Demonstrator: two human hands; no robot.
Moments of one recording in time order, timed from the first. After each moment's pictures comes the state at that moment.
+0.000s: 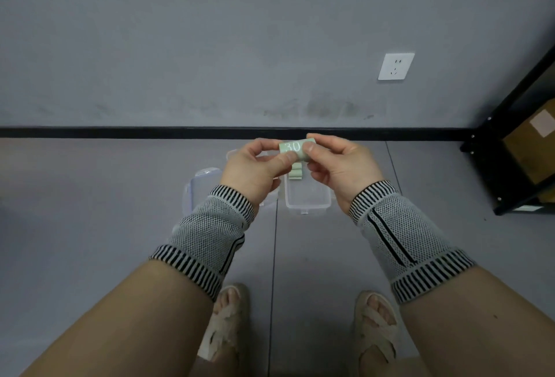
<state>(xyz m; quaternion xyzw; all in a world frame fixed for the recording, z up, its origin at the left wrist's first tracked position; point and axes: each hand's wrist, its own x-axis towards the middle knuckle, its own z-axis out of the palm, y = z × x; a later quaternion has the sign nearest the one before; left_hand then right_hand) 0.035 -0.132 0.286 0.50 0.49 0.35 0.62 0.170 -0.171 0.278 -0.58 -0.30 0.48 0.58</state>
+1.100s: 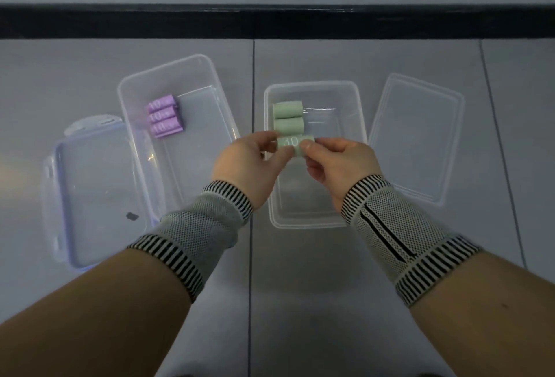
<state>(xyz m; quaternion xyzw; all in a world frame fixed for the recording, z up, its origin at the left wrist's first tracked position) 0.129 0.104 -0.075 0.69 0.59 0.08 0.41 0.258 0.053 -0.093 -0.72 -0.12 0.50 0.47</state>
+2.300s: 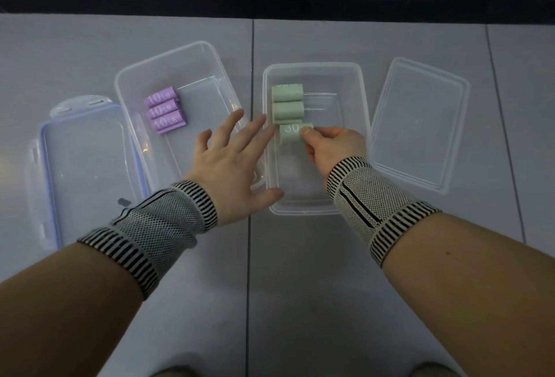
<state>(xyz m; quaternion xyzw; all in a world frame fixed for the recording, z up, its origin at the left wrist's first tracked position) 0.084 0.097 -0.095 0.89 0.40 -0.13 0.15 0.251 0.064 -0.130 -0.80 -0.15 0.42 0.40</state>
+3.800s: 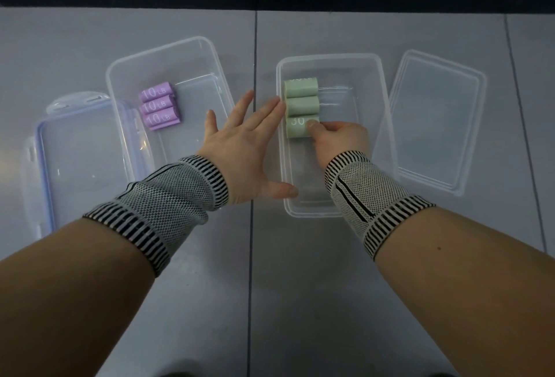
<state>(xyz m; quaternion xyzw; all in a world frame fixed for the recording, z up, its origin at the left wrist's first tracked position) 0.108 0.119 -0.091 0.88 0.40 -0.19 0.19 0.254 0.075 -0.136 -0.83 -0.18 0.39 0.35</state>
